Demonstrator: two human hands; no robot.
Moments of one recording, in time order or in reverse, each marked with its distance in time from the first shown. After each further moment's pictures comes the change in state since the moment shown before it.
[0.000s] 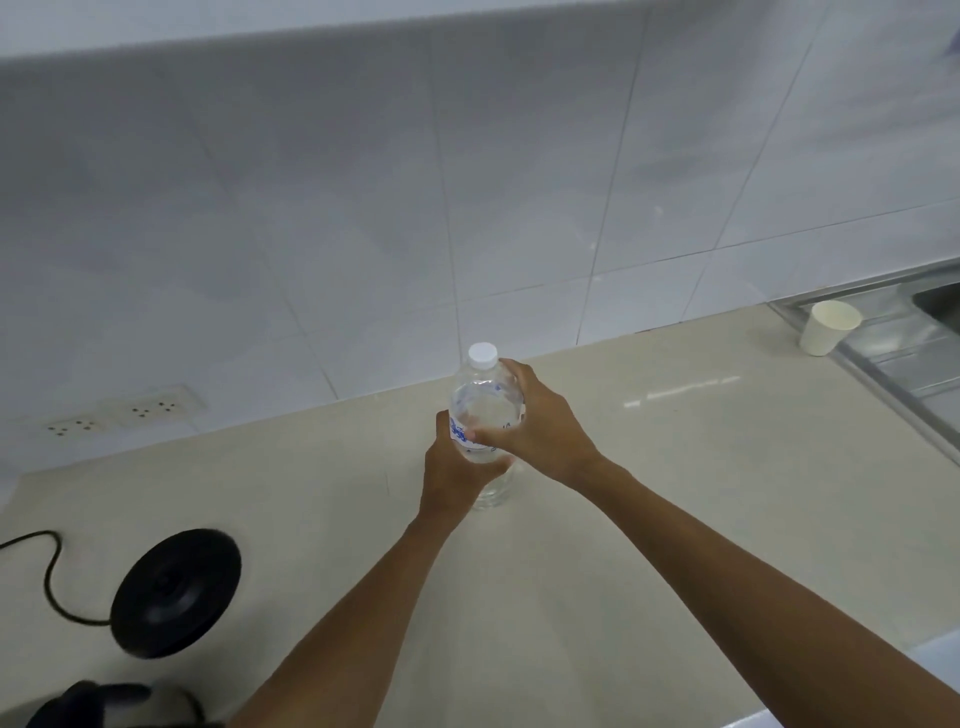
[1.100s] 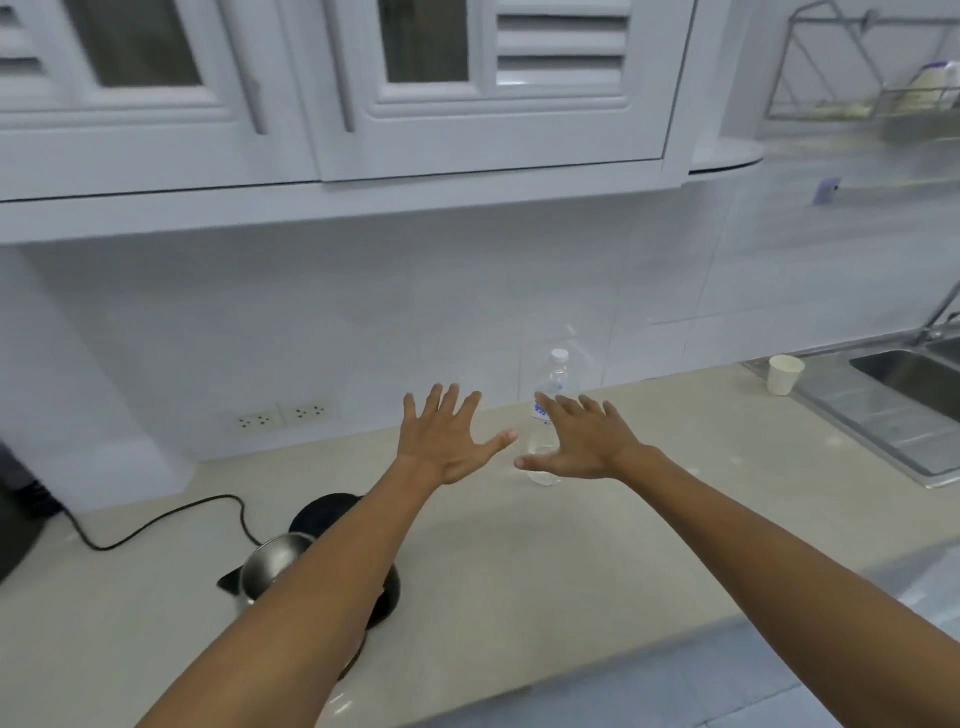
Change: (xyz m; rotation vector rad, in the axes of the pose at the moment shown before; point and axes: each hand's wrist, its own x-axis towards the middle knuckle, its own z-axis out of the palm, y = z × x) left_hand -0.187 0.072 -0.242 1.061 -0.064 0.354; right_hand -0.182 -0.144 0.050 -0.981 -0.124 -0.013
